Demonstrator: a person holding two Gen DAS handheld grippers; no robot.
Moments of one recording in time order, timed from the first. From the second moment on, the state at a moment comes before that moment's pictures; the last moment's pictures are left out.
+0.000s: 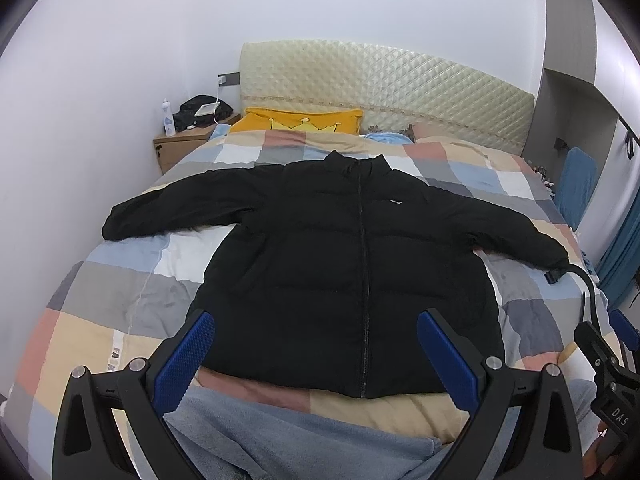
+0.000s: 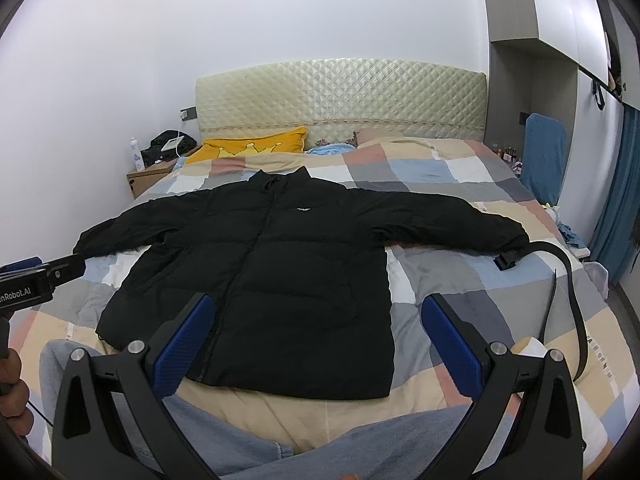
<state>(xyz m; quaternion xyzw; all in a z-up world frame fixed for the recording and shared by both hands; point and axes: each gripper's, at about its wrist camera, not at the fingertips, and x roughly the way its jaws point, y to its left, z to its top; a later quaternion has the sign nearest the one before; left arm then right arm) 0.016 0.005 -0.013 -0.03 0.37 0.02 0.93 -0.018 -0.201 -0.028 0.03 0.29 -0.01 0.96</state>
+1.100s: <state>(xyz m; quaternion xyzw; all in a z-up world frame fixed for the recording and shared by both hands) 0.023 0.002 -0.018 -0.02 0.38 0.01 0.93 -0.012 -0.196 -0.027 0.05 0.31 -0.02 0.95</state>
